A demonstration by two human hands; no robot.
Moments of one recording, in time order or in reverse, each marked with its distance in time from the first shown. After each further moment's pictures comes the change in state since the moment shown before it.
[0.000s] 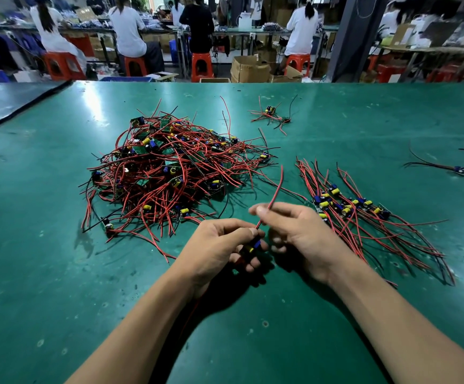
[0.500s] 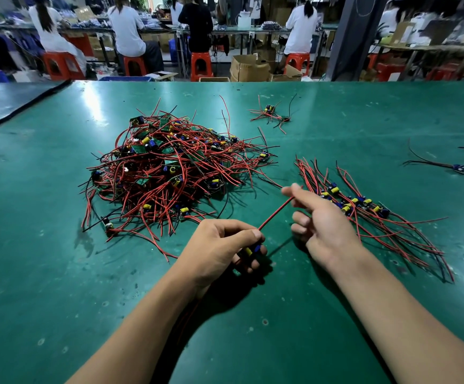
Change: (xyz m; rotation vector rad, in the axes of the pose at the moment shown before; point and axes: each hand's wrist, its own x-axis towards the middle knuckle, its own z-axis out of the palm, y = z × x) left_hand 0.001 -0.002 0.000 0.107 0.006 0.039; right_hand 0.014 -0.012 -0.013 0.249 0.345 -0.019
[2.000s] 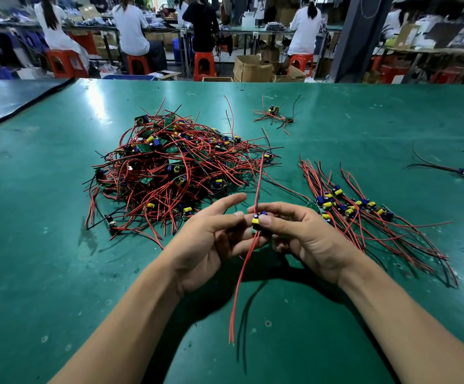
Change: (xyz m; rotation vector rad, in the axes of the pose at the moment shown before) left_hand 0.000 0.026 -0.010 -0.494 -0.061 -0.115; right_hand -0.014 0.009 0.000 -0.306 -0.517 0.031
